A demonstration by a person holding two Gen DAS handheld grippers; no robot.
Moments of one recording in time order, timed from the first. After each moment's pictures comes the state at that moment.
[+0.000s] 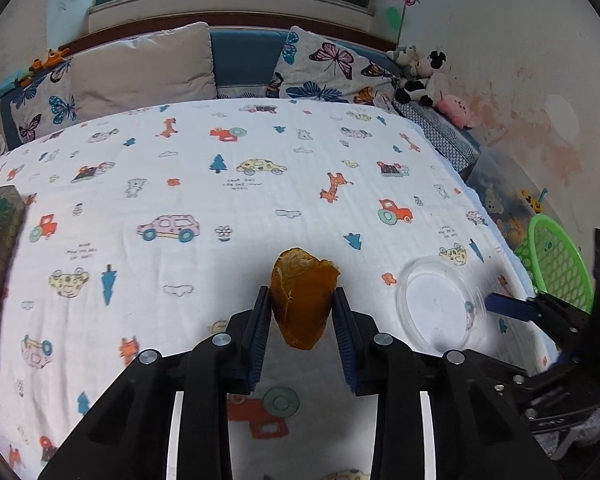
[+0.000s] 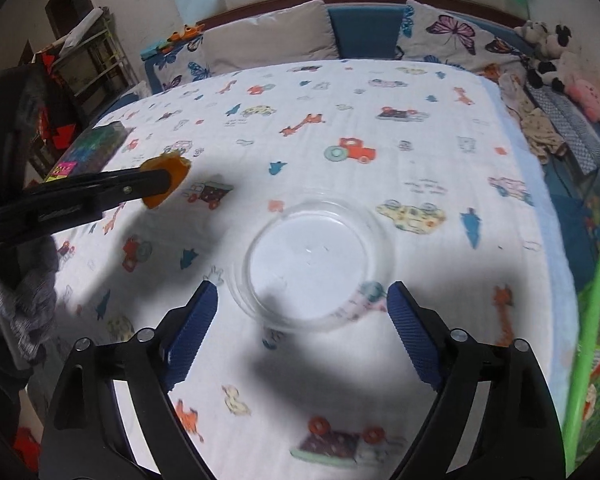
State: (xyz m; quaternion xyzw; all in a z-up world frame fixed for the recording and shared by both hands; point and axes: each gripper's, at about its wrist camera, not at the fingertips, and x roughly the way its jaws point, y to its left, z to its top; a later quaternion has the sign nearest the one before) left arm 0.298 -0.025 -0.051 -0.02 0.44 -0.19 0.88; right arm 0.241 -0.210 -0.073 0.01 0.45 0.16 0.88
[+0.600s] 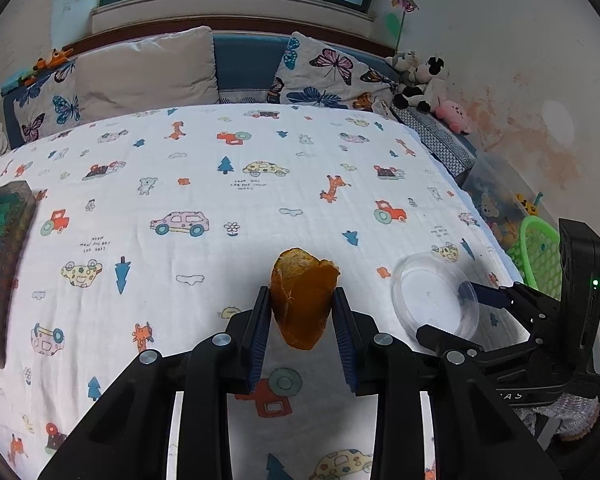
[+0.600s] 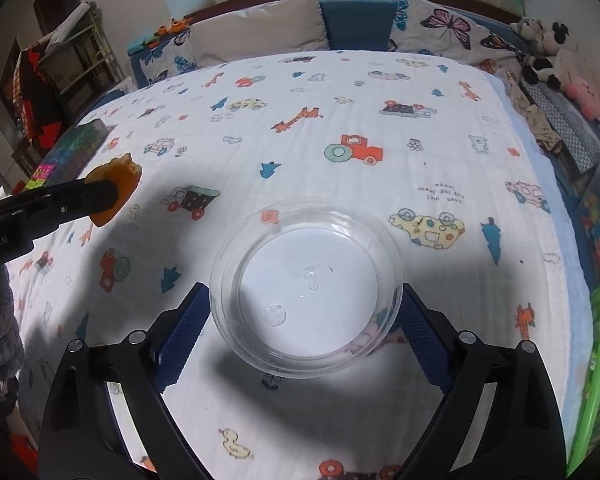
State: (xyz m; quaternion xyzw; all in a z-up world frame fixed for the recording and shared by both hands) left arm 0.284 -0.017 -0.042 -0.02 0.43 -0.19 0.88; right arm 0.251 -0.204 -0.081 0.00 0.45 0.13 0.88
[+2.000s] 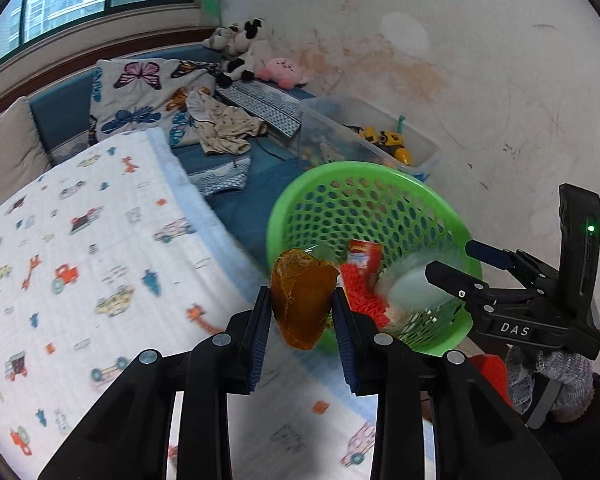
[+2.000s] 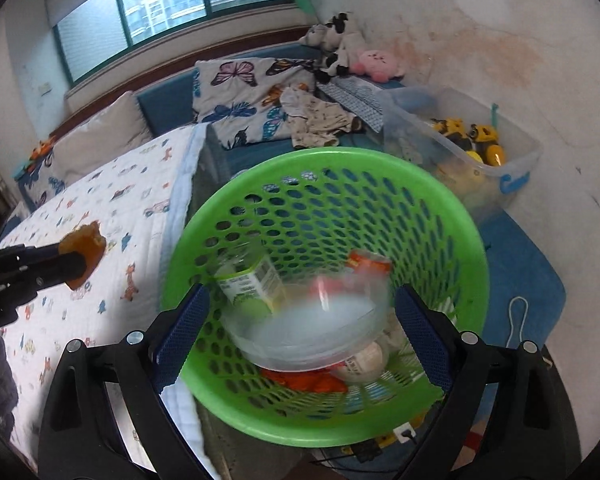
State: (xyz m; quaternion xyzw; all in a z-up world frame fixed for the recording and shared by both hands) left arm 0.202 -0.313 0.004 0.08 0.41 -0.40 0.82; right arm 0.093 -0.487 -0.021 0.12 0.37 -0.12 0.91
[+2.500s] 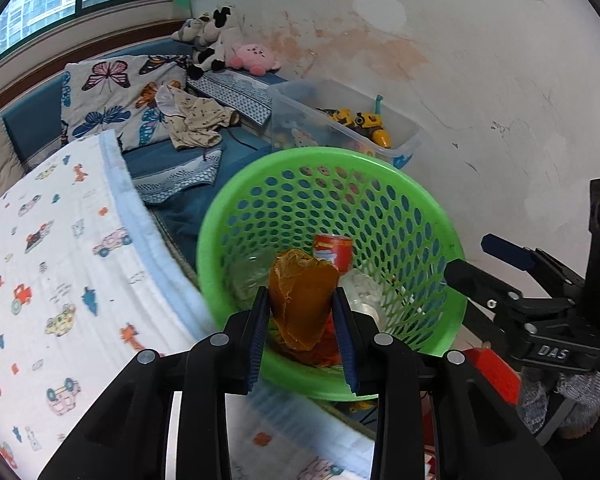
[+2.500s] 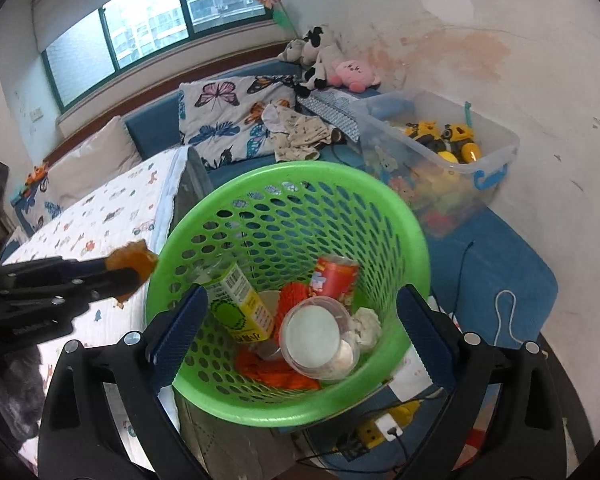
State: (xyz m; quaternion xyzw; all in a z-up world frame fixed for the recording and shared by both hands) left arm 0.188 -0.373 -0.008 0.10 0.42 -0.42 0.80; right arm 0.055 -0.514 -0.007 0.14 0.34 -0.14 0.92
